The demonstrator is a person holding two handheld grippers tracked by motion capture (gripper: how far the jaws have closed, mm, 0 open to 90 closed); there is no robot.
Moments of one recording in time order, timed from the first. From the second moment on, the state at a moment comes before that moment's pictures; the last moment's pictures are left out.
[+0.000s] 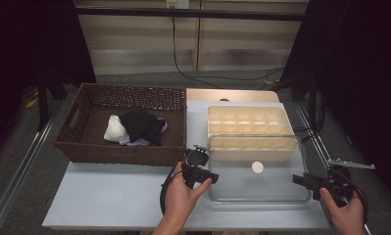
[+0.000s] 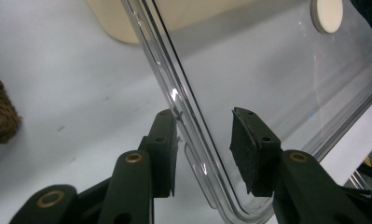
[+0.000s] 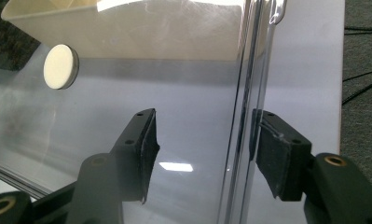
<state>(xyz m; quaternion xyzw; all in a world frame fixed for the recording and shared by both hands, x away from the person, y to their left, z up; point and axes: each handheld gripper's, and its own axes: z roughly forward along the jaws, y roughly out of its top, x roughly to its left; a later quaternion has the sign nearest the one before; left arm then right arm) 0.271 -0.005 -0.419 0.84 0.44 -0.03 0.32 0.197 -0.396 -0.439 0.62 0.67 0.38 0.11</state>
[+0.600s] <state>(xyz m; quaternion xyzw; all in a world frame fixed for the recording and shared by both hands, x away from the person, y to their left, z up) 0.253 -0.001 -0.430 0.84 0.43 -0.04 0.32 0.176 -0.395 -0.447 0.62 0.68 0.38 0.10</state>
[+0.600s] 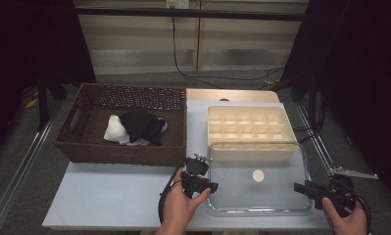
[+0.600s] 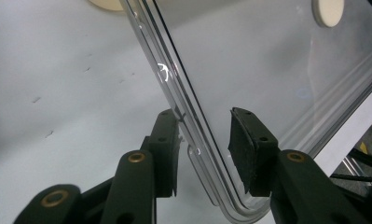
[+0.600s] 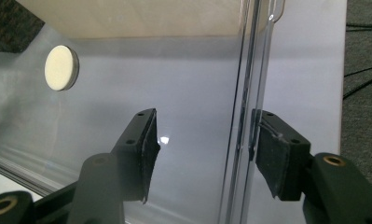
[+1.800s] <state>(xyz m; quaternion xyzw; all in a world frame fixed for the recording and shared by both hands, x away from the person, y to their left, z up) 0.240 0.000 -0.444 0.85 0.42 -0.05 0.31 0.152 -0.396 -0.460 0.63 0.67 0.38 0.09</state>
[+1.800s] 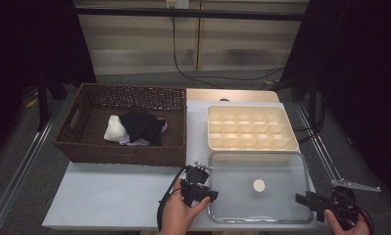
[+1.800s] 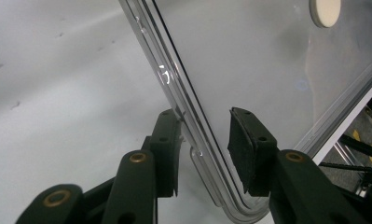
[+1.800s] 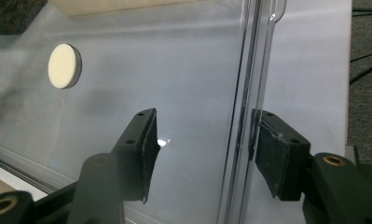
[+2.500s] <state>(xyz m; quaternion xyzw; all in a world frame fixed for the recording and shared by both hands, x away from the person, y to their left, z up) 0.246 0.001 -0.454 0.85 0.43 -0.06 0.31 0.155 -0.396 -0.469 0.63 0.67 0.38 0.09</state>
